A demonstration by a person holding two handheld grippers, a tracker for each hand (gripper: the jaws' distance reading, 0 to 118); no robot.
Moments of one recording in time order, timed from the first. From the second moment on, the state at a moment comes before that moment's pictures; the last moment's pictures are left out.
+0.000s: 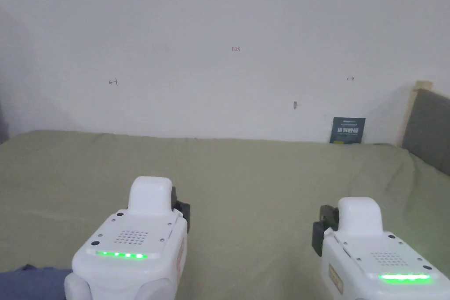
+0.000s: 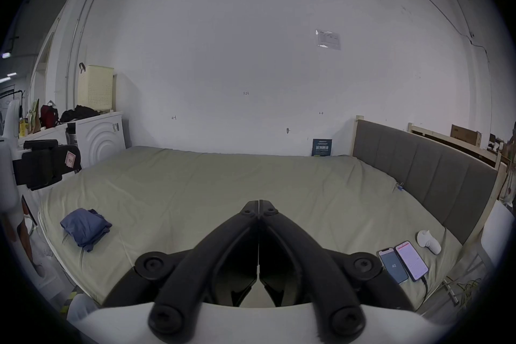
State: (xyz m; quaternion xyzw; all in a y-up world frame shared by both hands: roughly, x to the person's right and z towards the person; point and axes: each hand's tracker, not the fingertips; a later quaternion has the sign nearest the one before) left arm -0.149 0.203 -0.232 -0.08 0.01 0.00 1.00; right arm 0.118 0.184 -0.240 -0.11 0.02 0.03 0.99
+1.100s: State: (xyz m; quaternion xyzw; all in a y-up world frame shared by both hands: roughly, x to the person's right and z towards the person) left arm -0.169 0.197 -0.244 -0.09 0.04 0.00 1.00; right arm 0.121 0.192 -0.248 -0.09 0.02 0.02 1.00
